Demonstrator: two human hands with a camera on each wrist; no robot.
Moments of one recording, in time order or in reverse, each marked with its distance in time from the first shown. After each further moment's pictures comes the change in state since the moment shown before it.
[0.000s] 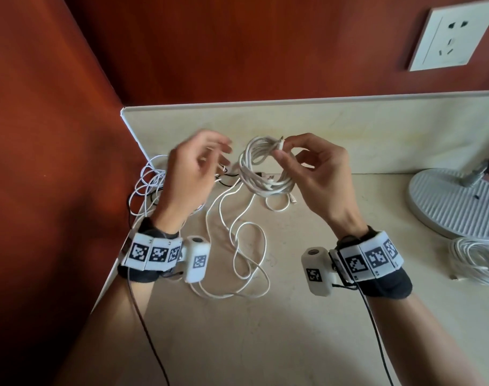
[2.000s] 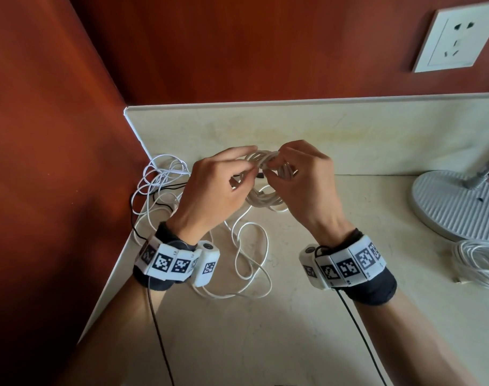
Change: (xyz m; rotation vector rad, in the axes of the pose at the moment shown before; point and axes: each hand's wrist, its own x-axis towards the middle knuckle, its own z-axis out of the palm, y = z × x) left_hand -0.015 0.009 0.017 0.355 -0.089 0.289; right_hand -0.001 0.010 0.023 -0.374 0.017 -0.155
